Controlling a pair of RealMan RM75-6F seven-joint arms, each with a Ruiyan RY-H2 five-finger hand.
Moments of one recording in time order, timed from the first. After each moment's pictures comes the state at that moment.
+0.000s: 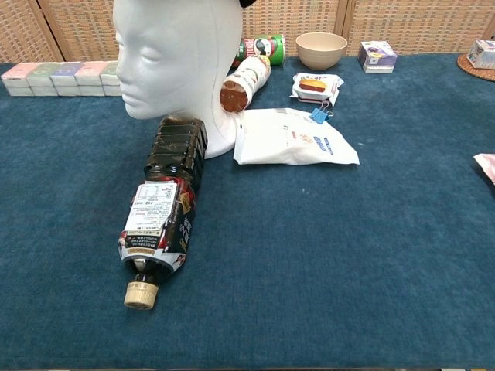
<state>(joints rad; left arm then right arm) -0.88 -1.54 -0.12 -0.80 1.77 1.74 -0.43 0.08 -1.04 0.11 -1.76 -1.51 1.54 -0.18</state>
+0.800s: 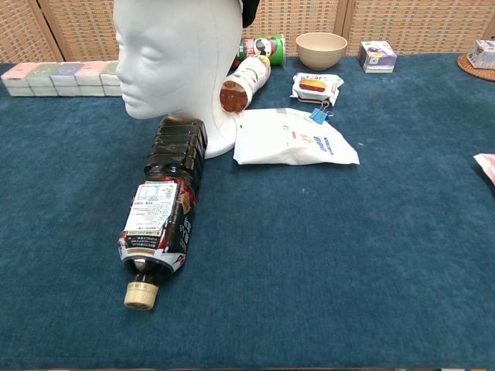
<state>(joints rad) -0.90 -1.49 -0.10 -0.70 1.79 1.72 -0.52 0.08 -1.04 0.11 -1.78 -1.50 1.53 -0.21</state>
